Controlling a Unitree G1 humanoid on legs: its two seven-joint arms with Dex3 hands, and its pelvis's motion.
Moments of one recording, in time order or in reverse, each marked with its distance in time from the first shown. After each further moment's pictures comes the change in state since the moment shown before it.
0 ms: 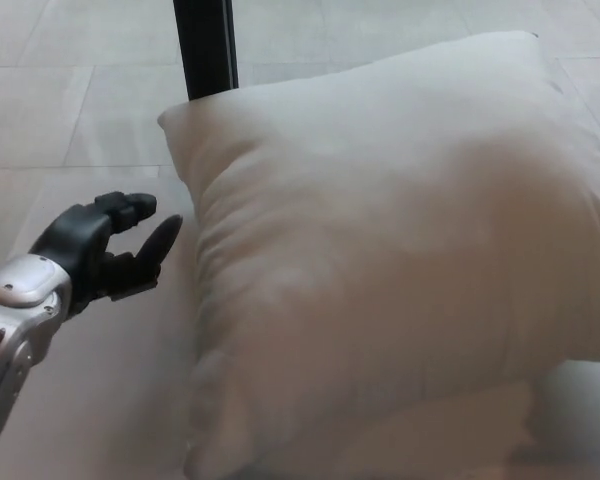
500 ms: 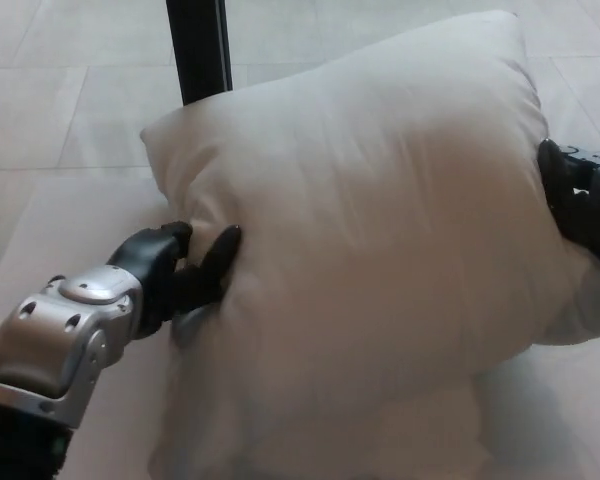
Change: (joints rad) left_arm -0.061 -0.255 0.061 0.045 0.025 0.135 0.025; right_arm 0.000 0.181 0.153 -0.207 -0.042 0.058 0.002
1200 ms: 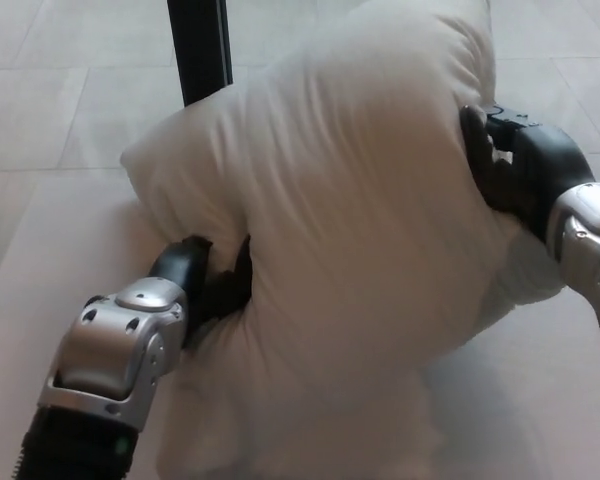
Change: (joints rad) left_arm 0.005 -0.181 0.046 0.081 0.122 0.015 0.114; right_arm -0.107 0.128 0.108 -0.054 -0.106 0.029 -0.024
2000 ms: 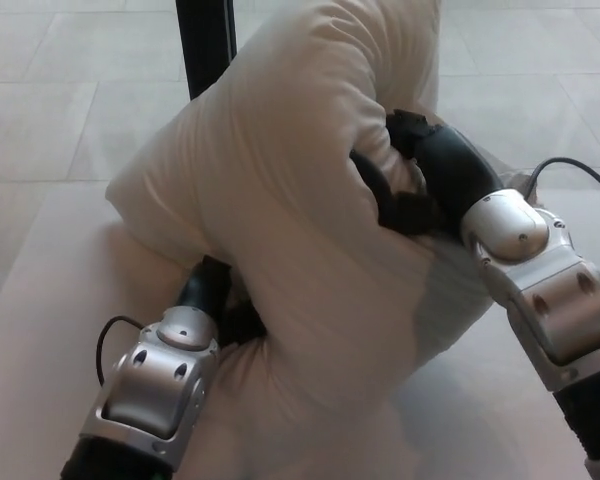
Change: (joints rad) left_arm 0.063 -0.067 -0.088 0.038 0.145 -0.153 0.056; right_arm -0.008 0.032 0.247 -0.002 -0.212 -0.100 0.000
